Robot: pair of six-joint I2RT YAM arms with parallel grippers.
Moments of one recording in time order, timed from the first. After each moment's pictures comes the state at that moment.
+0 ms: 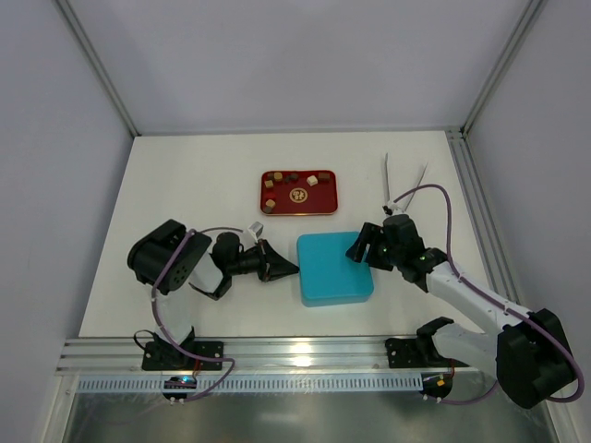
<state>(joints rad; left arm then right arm) -0.49 1.89 0.34 1.19 0.78 -1.37 0.44 1.06 0.52 -0.22 -0.09 0.68</state>
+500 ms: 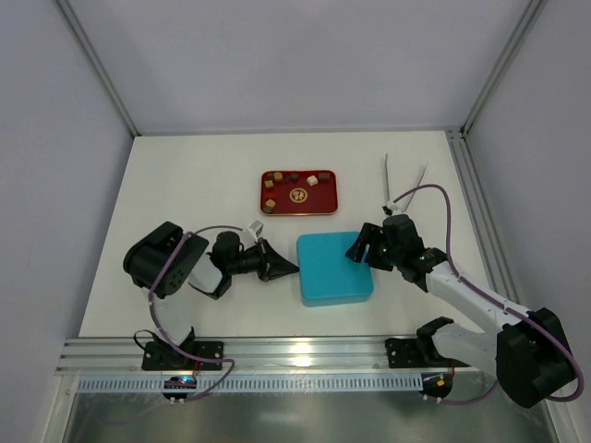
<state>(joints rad) -0.49 1.84 0.34 1.14 0.76 -1.34 0.45 1.07 0.52 -0.22 -0.09 0.68</state>
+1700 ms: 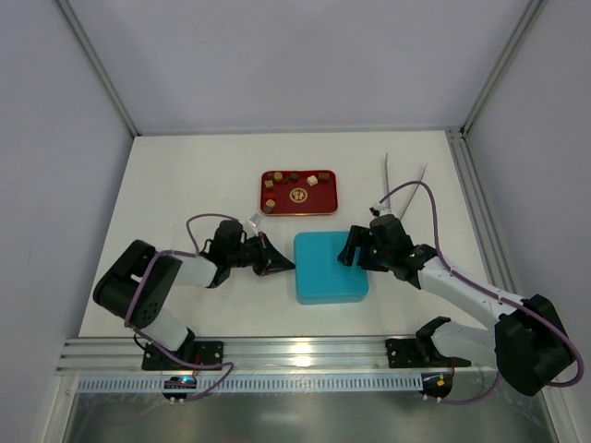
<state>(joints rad) -0.49 1.59 0.43 0.59 0.67 -1.09 0.54 1.13 0.57 -0.25 -0.03 0.66</state>
